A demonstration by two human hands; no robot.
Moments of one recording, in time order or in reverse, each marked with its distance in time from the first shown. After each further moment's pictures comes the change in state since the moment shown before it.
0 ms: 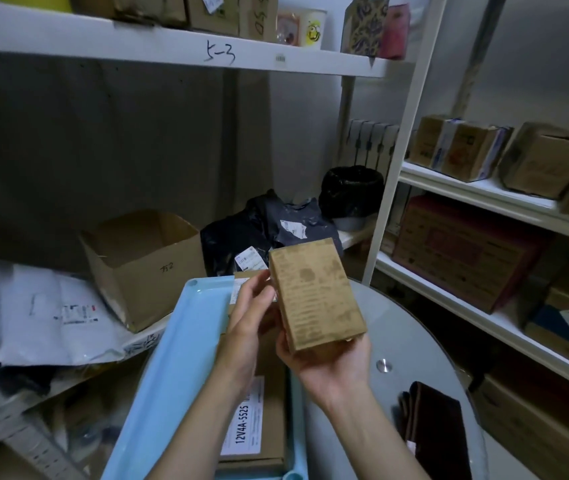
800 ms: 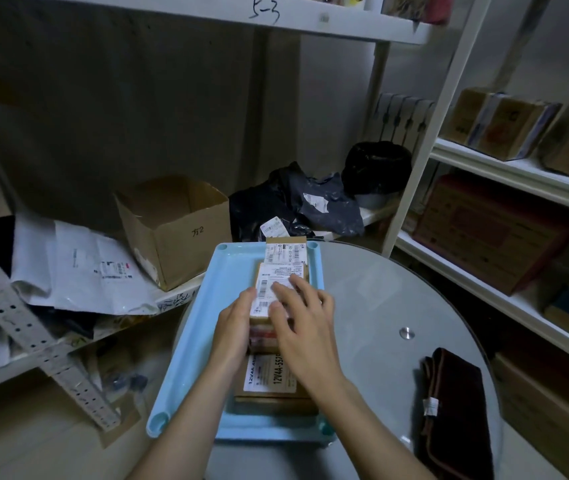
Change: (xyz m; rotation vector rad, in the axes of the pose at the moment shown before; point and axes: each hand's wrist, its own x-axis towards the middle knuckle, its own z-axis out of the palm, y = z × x) left_hand -0.028 -0.024 -0.071 0.062 0.295 -0.353; right_hand -0.004 0.081 -0.013 -1.941 0.007 -0.682
